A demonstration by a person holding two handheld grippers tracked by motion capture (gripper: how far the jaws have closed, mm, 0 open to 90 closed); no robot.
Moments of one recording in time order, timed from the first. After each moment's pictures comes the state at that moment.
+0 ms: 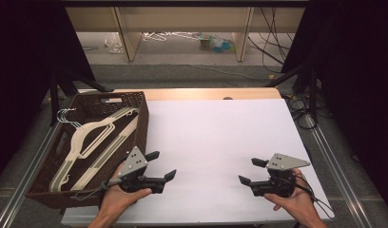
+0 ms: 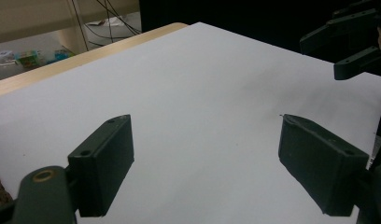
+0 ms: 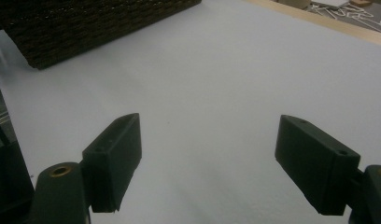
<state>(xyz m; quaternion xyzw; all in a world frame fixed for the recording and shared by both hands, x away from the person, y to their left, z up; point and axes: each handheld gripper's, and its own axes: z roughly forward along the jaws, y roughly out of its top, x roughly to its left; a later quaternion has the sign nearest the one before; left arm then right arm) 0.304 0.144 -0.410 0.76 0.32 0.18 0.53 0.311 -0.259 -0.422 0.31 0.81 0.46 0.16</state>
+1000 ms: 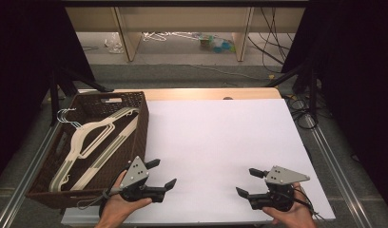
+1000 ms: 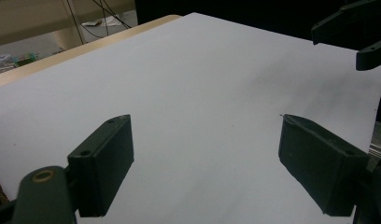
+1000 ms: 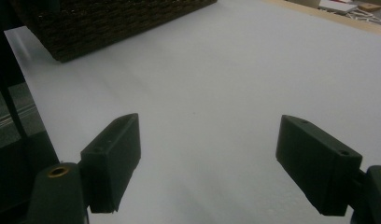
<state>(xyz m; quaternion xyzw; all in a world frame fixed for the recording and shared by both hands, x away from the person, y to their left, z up) 0.291 0.143 -0.427 0.78 0.30 0.18 0.52 0.284 -0.252 -0.433 0.30 0.81 0.47 0.15</state>
